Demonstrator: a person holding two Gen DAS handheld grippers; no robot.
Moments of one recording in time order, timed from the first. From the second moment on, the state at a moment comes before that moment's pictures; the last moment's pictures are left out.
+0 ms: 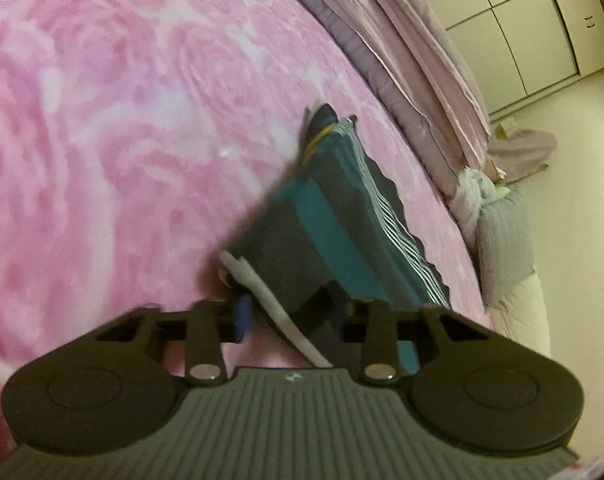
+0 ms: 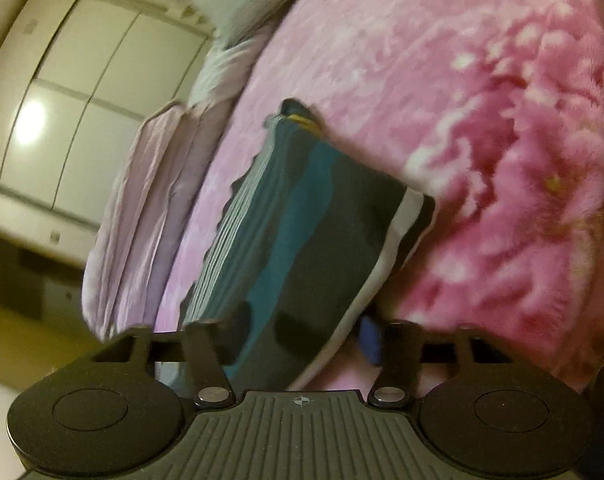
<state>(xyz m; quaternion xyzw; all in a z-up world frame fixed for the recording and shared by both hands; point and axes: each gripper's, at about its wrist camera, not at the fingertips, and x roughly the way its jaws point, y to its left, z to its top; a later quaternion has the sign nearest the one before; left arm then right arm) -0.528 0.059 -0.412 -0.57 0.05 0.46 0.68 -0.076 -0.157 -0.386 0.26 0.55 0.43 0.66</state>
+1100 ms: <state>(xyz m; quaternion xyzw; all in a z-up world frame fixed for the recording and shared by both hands) -0.580 -0.040 -0.361 -0.43 0.19 0.48 0.74 -0.016 -0.286 -0.345 0.17 0.46 0.44 0.75</state>
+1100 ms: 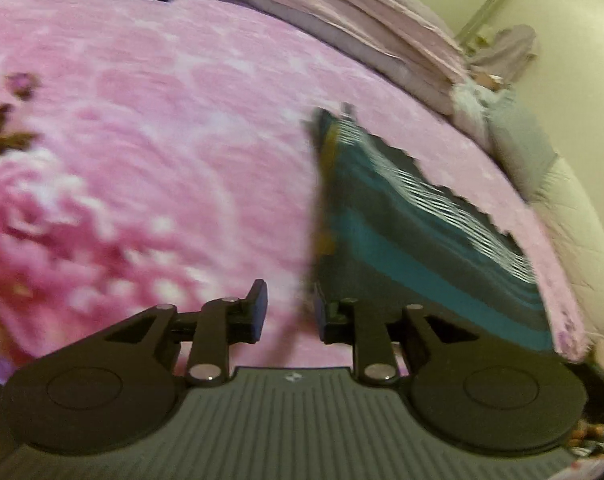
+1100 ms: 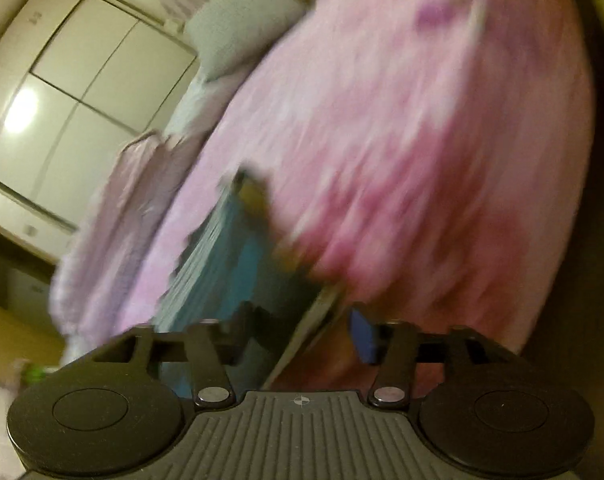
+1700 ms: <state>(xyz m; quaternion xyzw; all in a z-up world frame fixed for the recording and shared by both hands) -0.610 0.020 -0.372 -0.51 0.13 0.46 0.71 0.036 -0.163 -0.387 0.12 0.56 0.60 0.56</state>
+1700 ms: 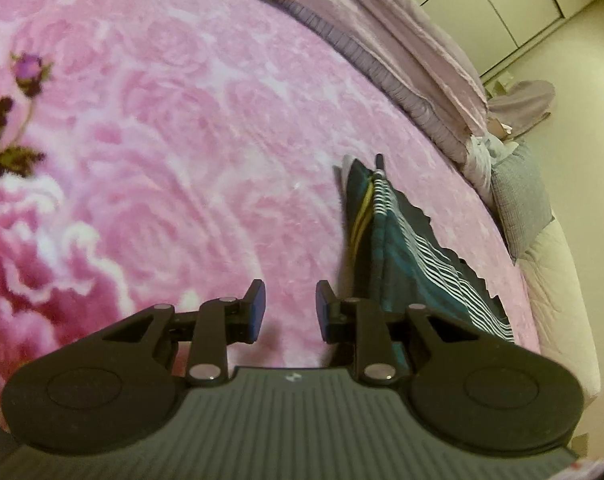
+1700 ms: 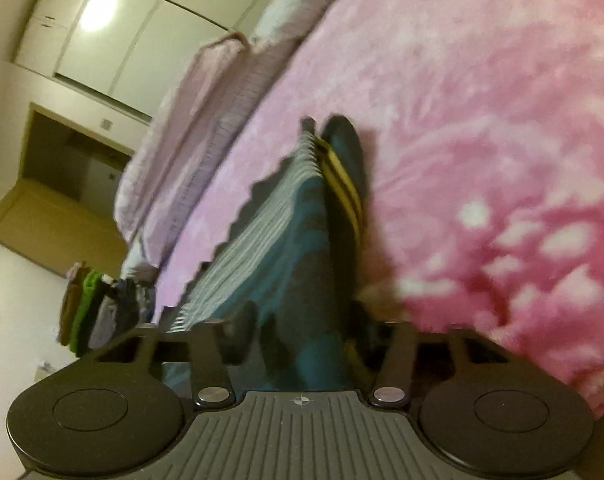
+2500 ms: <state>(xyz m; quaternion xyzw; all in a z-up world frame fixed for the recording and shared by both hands) -0.674 0.039 -0.382 -0.53 0.11 0.46 0.71 -0.450 -0.006 -0.324 -0.49 0.08 0.53 0.68</state>
